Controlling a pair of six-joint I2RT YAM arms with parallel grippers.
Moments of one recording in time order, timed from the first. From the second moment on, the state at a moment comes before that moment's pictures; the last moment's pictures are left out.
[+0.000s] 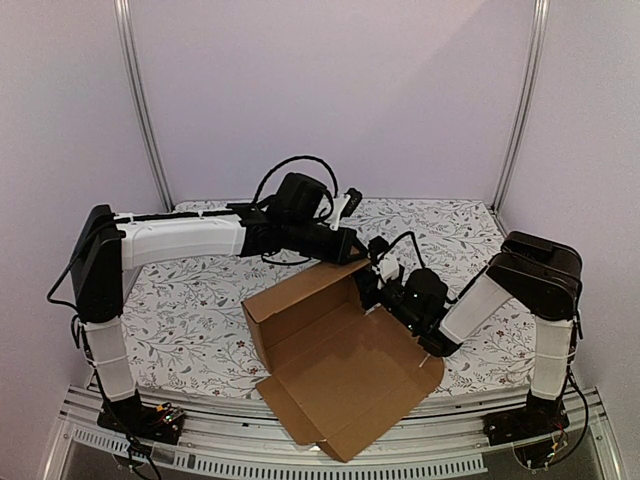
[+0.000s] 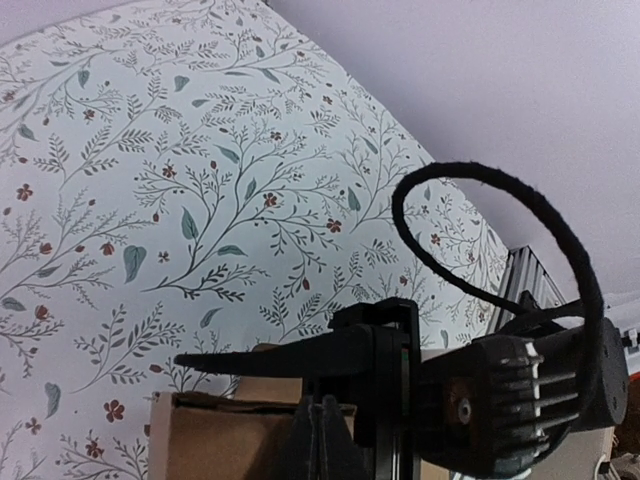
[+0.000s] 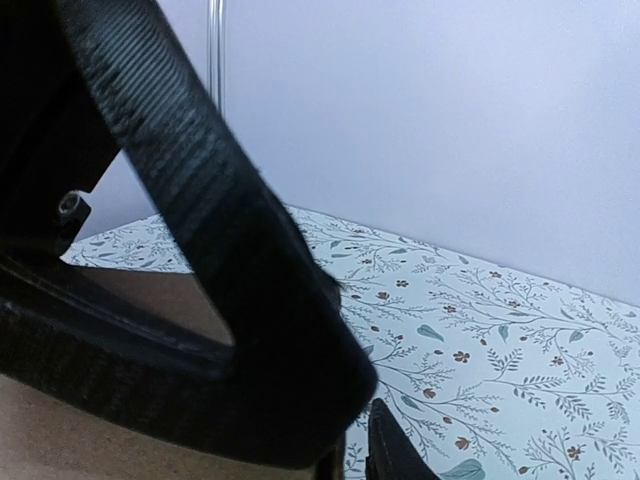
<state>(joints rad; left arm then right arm) -0.88 1.92 1.51 -0.17 0.30 -0.40 0.87 2.01 0.70 1.35 0.22 0.01</state>
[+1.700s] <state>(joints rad) -0.88 1.92 1.51 -0.17 0.27 -0.40 0.89 2.20 0.65 1.38 0.30 0.13</state>
